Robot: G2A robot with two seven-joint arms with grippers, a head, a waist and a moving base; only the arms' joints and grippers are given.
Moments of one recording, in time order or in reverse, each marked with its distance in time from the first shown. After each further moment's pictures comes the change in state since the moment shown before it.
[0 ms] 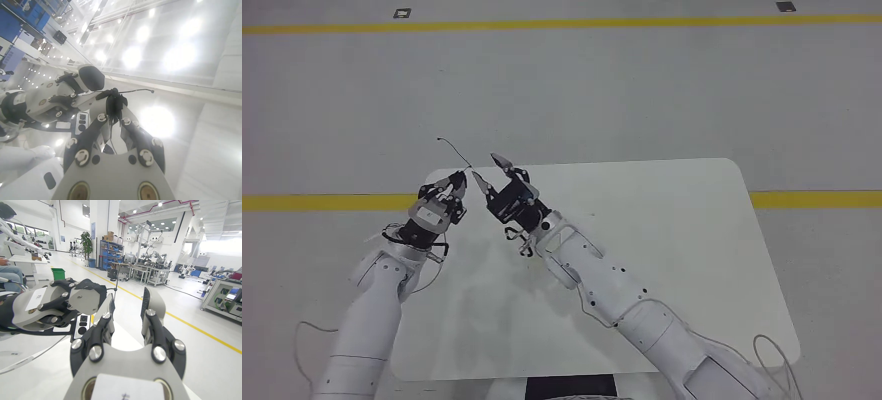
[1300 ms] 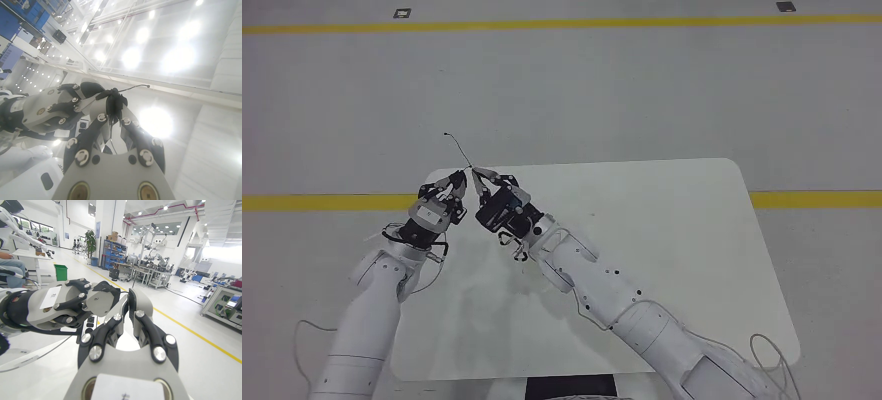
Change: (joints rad) left arm -0.002 0.014 0.013 0.000 -0.026 0.000 0.010; right arm 0.006 -0.008 -0.033 0.009 -0.043 0.017 -0.001
